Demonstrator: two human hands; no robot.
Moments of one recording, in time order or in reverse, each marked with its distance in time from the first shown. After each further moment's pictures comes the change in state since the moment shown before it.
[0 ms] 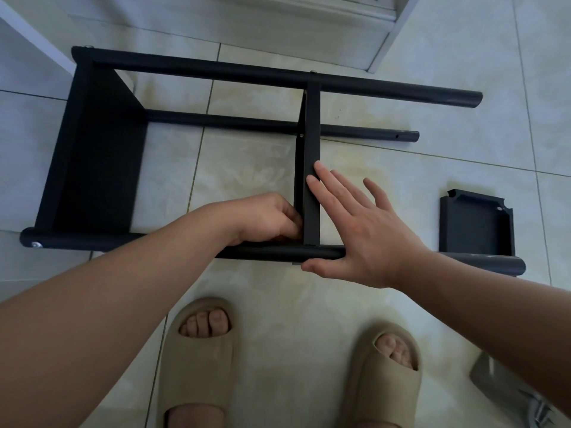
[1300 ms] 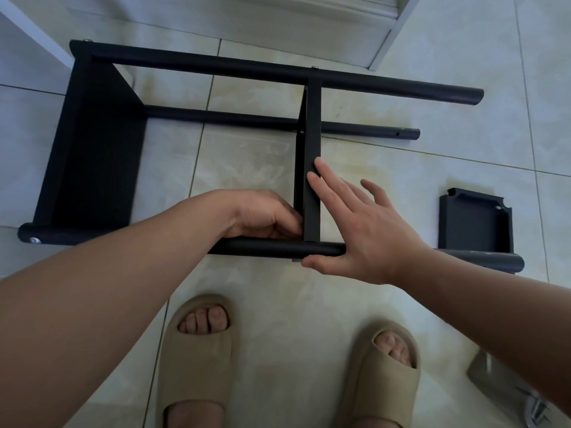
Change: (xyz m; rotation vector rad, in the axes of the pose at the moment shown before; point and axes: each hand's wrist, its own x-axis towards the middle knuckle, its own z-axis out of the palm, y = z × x) left_hand 0.014 -0.010 -0.008 -0.360 -0.303 -0.067; right_hand 0.000 0.000 -0.002 0.016 0.005 0.001
